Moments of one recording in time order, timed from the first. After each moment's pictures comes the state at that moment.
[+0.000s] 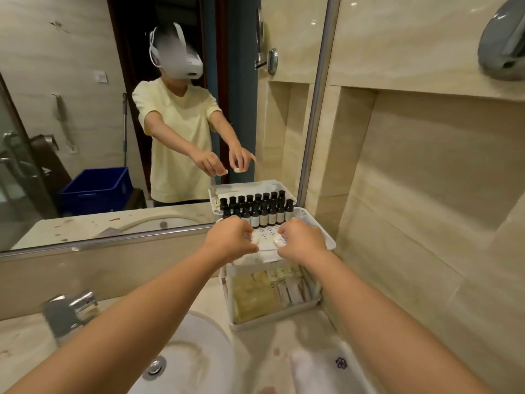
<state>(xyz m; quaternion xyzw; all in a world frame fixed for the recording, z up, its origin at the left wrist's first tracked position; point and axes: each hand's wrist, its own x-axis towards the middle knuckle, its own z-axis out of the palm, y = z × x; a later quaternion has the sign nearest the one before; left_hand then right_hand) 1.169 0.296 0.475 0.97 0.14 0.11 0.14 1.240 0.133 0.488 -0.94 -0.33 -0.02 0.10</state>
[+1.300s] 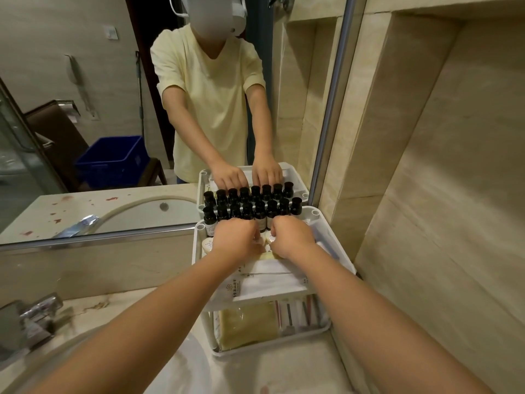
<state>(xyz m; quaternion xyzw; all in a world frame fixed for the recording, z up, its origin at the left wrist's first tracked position) 1.310 0.315 0.408 0.97 0.21 0.10 -0.02 1.390 0.203 0.429 -0.92 -0.37 0.06 0.08</state>
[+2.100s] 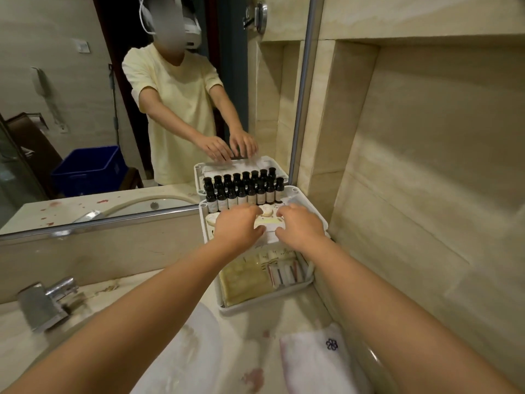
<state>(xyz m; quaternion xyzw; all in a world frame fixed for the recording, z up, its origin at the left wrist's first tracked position) 1.219 0.258 0.439 0.98 0.13 0.16 0.04 1.302 0.119 0.443 -0.93 -0.35 -0.03 0.11</state>
